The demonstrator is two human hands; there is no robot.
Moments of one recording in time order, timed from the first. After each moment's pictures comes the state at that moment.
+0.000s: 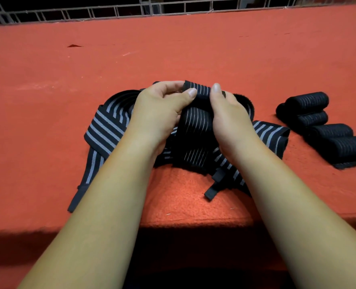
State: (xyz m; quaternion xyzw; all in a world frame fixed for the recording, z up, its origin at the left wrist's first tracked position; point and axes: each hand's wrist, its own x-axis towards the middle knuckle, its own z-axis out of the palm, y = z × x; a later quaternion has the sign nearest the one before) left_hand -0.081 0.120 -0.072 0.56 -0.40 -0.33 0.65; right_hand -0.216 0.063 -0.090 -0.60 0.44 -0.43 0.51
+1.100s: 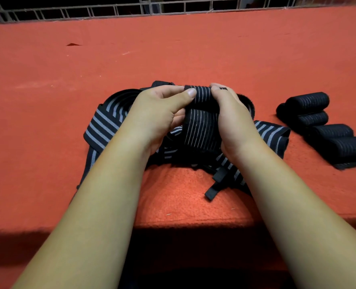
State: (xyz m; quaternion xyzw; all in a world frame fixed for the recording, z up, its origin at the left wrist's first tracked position) left_hand -0.074 0.124 -0.071 0.52 -0.40 -0.40 0.64; right_hand -0.212 0.055 -0.095 -0.54 0.39 -0.47 0.58
